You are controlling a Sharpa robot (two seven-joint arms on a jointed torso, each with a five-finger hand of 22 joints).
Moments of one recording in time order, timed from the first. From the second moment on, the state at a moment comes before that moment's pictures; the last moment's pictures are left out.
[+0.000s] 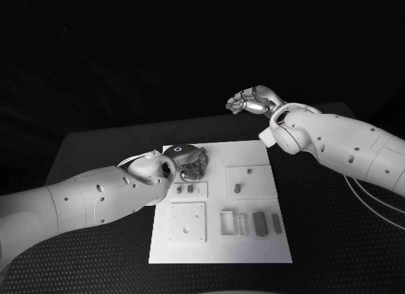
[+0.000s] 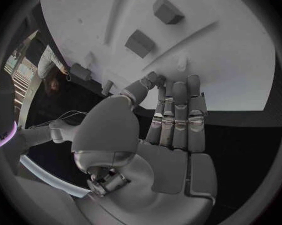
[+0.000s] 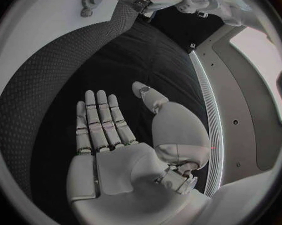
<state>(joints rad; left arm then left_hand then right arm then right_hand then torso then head) 1.23 -0.48 -0.20 1.22 -1.54 -0.33 -0.08 1.16 -0.14 0.55 -0.28 0.10 0.95 0.14 0.22 0.60 1.14 0.10 0.12 0.37 1.03 -0.01 1.05 0.64 0.04 1.15 -0.11 0.30 1.22 1.25 -0.63 0.08 1.11 -0.76 -0.29 0.13 0.94 -0.09 0.55 -0.21 0.31 0.75 0.20 0.26 0.47 0.78 0.19 0.55 0.16 0.73 0.20 0.47 0.40 0.11 0.41 0.20 0.27 1.21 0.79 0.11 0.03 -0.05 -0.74</state>
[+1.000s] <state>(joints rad) 1.22 -0.47 -0.19 1.20 -1.54 -0.31 -0.07 1.19 -0.11 0.56 -0.29 0.11 0.98 0.14 0.23 0.60 1.20 0.08 0.11 0.38 1.05 -0.03 1.06 0.65 0.04 1.17 -0.12 0.31 1.24 1.25 -0.63 0.08 1.12 -0.76 -0.29 0.13 0.94 -0.09 0.55 -0.21 0.31 0.75 0.20 0.26 0.47 0.78 0.19 0.55 0.15 0.73 0.20 0.46 0.40 0.11 0.41 0.20 0.27 1.21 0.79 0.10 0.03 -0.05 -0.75</state>
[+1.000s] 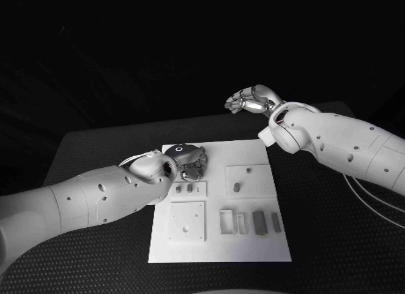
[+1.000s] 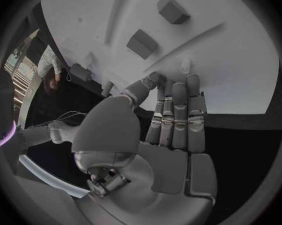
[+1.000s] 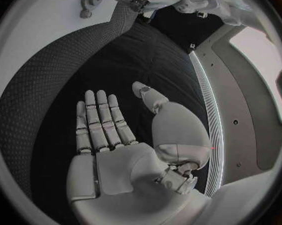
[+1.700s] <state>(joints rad) 1.21 -0.48 -0.20 1.21 -1.55 -0.32 -0.06 1.26 -0.10 0.62 -0.29 0.06 1.07 0.10 0.27 0.59 1.30 0.04 0.10 0.39 1.13 -0.07 1.08 0.67 0.04 1.25 -0.16 0.33 1.26 1.25 -0.63 0.08 1.12 -0.76 -0.29 0.13 0.94 -0.09 0.54 -0.21 0.31 0.75 0.20 0.26 0.47 0.78 0.19 0.54 0.15 0.73 0.20 0.46 0.40 0.11 0.41 0.20 0.27 1.21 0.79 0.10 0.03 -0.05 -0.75</state>
